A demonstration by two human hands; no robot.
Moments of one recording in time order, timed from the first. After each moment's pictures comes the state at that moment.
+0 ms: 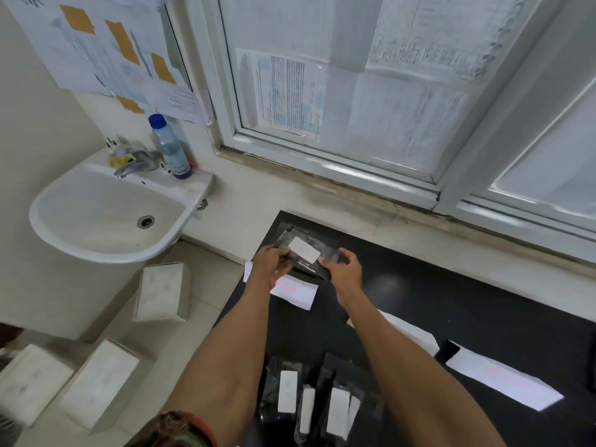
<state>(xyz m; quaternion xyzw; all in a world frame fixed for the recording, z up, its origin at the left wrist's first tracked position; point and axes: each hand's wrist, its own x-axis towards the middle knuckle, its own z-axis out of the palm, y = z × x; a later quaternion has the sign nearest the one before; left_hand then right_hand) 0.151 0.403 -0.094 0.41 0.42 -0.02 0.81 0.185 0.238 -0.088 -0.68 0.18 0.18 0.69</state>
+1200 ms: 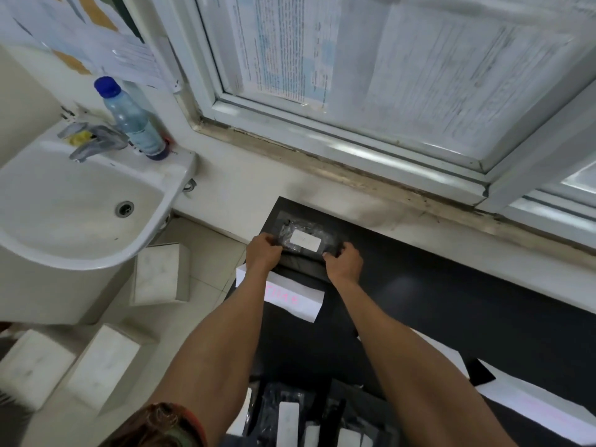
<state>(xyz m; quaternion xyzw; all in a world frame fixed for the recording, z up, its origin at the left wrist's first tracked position) 0.229 0.440 -0.163 0.79 0.42 -0.07 0.43 0.275 0.278 -0.173 -0.89 0.12 0.18 0.41</state>
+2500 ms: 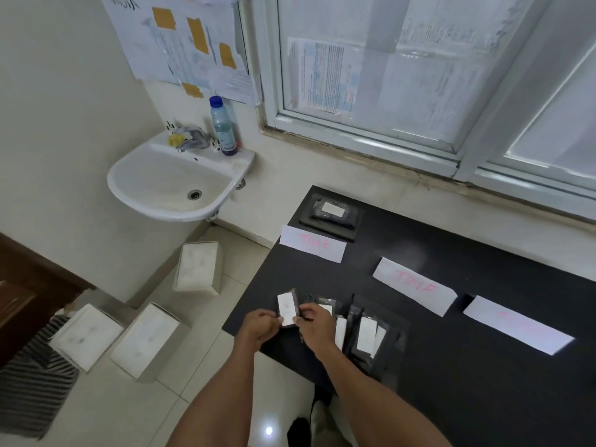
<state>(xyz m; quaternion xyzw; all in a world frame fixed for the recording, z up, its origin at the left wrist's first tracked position) -0.131 0.378 -0.136 0.53 0.53 -0.11 0.65 -0.080 0.246 -0.150 -0.83 -0.01 0.27 0.49</state>
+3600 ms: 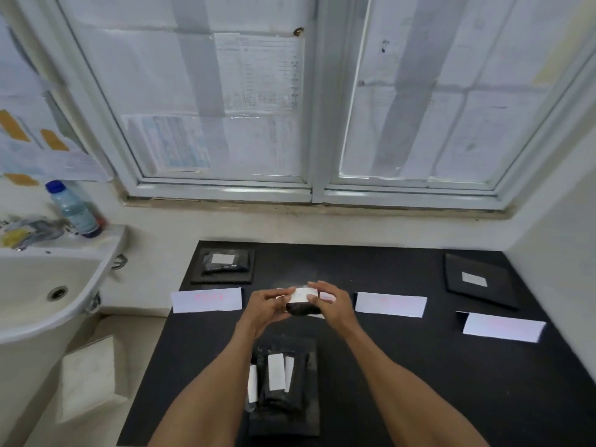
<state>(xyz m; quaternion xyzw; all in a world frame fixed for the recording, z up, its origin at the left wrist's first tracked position) 0.030 0.216 -0.049 0.63 0.14 -0.16 0.75 0.040 0.027 -0.063 -0.79 0.01 0.06 0.61</state>
